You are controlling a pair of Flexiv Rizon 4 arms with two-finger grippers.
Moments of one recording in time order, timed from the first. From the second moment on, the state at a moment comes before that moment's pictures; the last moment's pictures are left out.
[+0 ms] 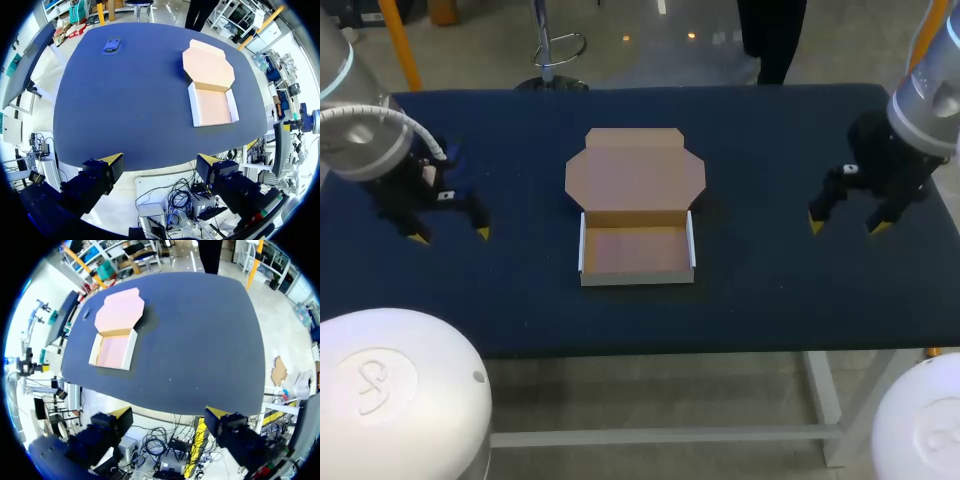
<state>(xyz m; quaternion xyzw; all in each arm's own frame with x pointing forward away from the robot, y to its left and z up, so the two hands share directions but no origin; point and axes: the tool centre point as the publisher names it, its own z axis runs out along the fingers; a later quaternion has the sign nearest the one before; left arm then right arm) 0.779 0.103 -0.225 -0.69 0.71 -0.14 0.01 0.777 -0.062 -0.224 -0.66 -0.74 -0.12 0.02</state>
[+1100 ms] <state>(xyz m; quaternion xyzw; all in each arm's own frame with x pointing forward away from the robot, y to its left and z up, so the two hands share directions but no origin) 0.841 0.145 -0.307 -0.71 0.70 -0.11 0.02 0.778 -0.062 -0.225 -0.66 -0.74 -0.12 0.02</state>
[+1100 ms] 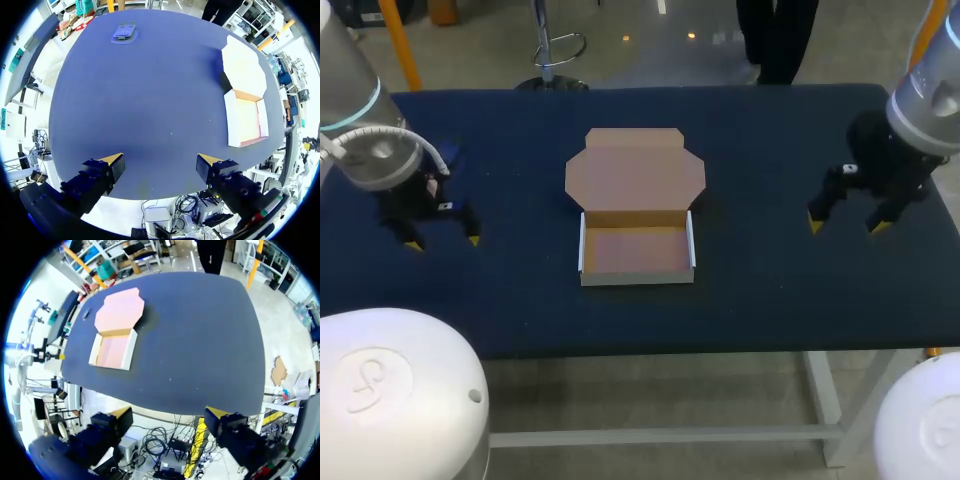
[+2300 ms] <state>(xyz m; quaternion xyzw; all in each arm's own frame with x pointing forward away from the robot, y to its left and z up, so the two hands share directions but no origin) 0.875 0.171 -0.324 -0.71 0.69 -0.10 0.02 0.778 -0.062 -0.225 -0.66 -0.74 -0.12 0.02</state>
